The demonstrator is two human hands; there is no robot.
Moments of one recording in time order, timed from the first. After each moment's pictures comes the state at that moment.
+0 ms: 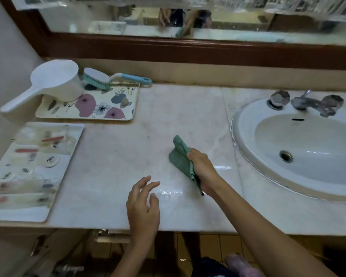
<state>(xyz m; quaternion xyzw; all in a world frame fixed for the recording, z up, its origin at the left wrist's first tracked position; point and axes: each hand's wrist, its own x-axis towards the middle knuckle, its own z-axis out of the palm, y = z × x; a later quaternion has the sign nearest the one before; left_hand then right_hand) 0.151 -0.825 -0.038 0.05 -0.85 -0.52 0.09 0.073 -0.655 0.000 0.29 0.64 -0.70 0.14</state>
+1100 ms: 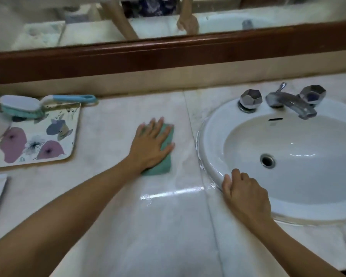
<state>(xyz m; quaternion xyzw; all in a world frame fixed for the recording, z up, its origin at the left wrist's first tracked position) -0.127 -0.652 -0.070 -0.34 -0.94 0.01 -0.04 0.098 -0.452 -0.055 0.25 0.97 -0.02 0.03</state>
